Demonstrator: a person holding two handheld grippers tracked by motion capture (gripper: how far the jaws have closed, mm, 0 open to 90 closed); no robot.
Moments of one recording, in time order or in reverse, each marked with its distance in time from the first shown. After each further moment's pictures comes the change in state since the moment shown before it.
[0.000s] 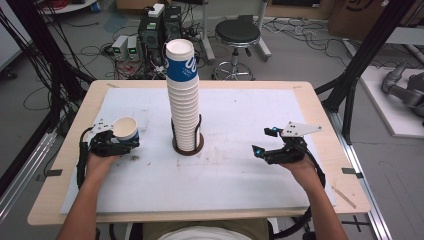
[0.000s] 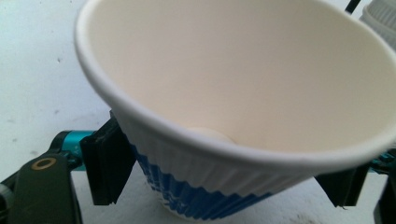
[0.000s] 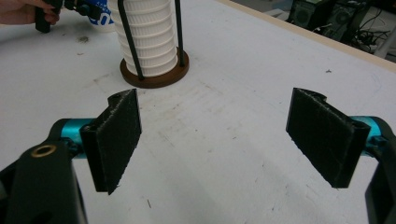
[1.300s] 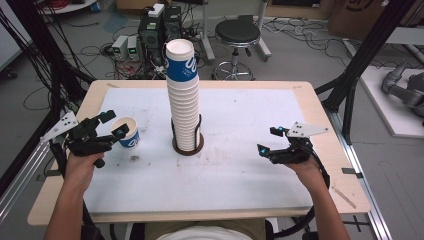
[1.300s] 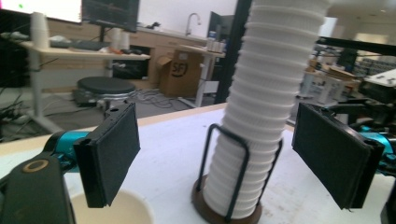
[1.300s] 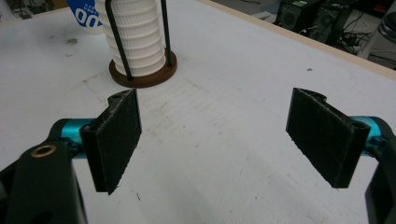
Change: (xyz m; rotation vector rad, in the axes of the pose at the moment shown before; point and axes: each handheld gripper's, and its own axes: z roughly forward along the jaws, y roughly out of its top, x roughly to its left) left arm -0.039 0.054 -0.078 -0.498 -0.300 0.009; right arm -0.004 -0.003 -0.011 -0.012 -0.042 0.007
